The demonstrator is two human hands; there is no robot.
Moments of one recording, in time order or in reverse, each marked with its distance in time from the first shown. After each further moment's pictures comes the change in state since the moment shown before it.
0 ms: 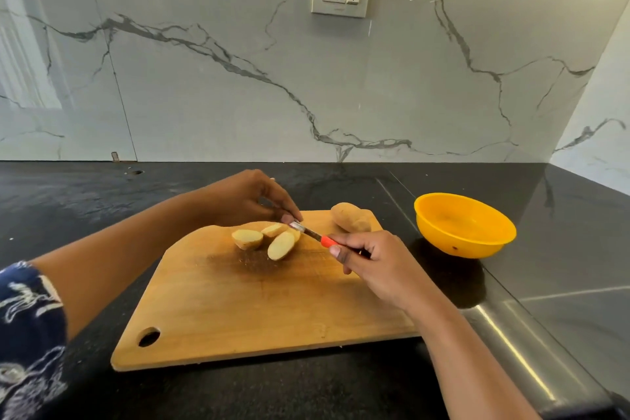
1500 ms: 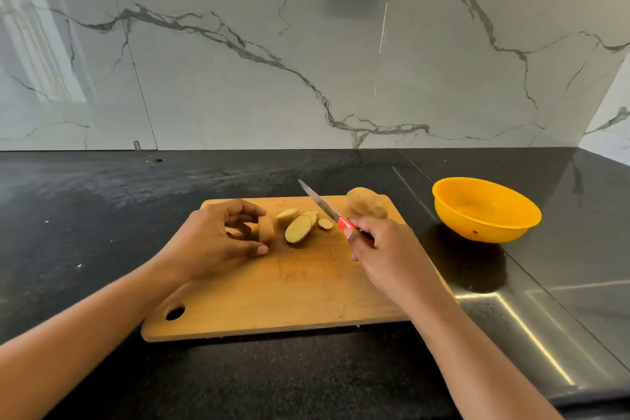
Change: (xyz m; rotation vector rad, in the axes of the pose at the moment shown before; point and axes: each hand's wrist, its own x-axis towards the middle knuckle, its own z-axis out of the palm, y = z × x) left_hand -0.076 -0.011 0.047 -0.154 0.413 -0.431; right_hand -0.009 -0.017 0.018 -0.177 0.150 0.003
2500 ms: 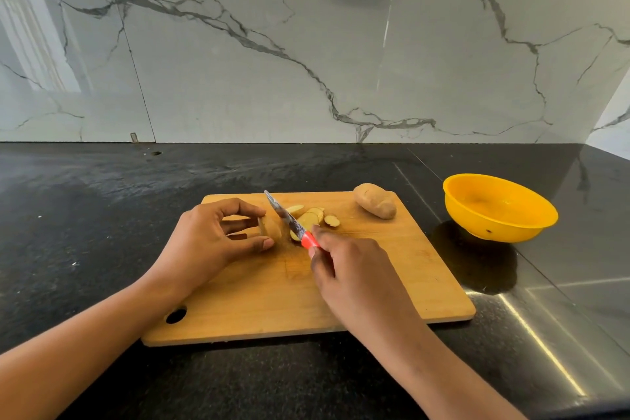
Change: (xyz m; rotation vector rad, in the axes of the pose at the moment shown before) left_hand -0.012 -0.002 0.008 -0.258 0.157 -0.010; right_hand -0.020 -0.042 0.027 -0.080 0.007 -0.203
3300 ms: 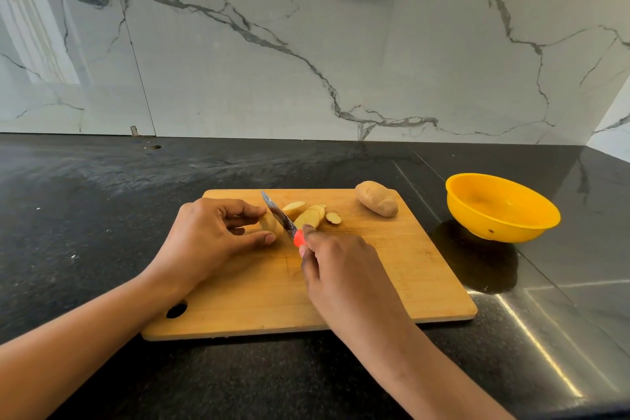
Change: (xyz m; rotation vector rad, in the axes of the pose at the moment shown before) left_hand 0.000 -0.004 0.001 0.094 0.069 0.055; right_hand 0.004 -0.011 0.008 -0.081 -0.011 -0.053
